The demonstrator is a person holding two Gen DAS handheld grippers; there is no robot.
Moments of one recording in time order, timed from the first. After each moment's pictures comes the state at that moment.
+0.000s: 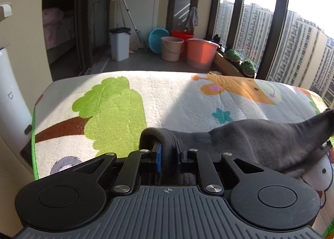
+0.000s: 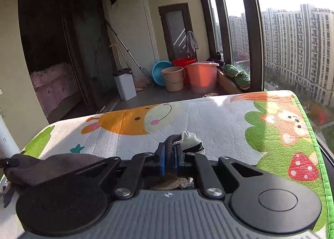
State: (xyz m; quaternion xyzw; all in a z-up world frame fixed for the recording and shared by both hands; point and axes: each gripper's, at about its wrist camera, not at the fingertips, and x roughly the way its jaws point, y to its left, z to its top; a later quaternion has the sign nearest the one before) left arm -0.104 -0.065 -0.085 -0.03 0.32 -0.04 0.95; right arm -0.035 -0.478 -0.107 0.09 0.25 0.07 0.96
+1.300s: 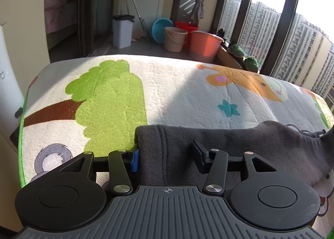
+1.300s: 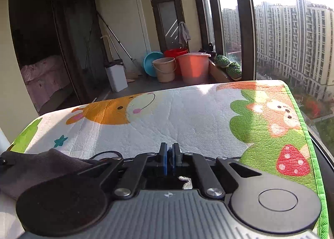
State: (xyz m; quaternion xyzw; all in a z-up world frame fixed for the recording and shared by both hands) left arm -0.082 -0.062 -0.113 -0.06 0.35 -0.02 0.93; right arm -0.018 -0.500 -0.122 0.09 0.28 0.05 0.95
